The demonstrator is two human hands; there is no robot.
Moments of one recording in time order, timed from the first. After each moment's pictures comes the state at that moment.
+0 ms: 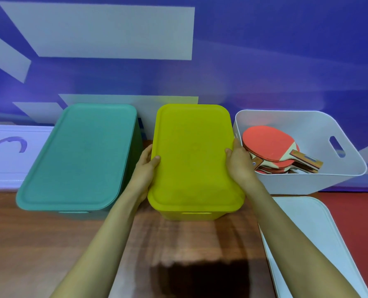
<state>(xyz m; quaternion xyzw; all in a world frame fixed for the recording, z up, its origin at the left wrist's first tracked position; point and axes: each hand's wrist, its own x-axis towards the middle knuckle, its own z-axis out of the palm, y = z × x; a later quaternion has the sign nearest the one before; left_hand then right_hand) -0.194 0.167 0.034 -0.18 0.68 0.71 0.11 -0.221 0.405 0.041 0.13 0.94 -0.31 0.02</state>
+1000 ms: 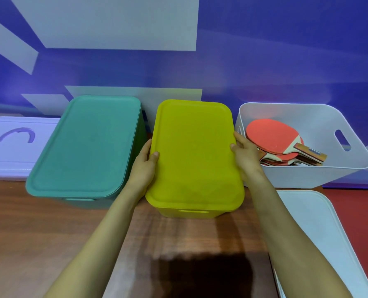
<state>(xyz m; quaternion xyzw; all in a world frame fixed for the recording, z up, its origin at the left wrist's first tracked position) -0.175 0.159 0.034 -0.12 0.77 0.62 0.05 -0.210 0.410 0.030 0.18 0.77 -0.61 0.02</state>
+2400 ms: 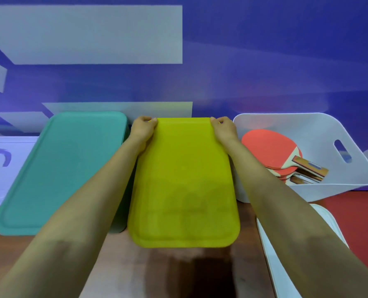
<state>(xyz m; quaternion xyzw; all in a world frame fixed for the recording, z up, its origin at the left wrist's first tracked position) -0.347 0.181 0.052 -0.20 0.82 0.54 0.07 -0.346 0.402 0.033 0.19 0.85 -0.49 0.01</state>
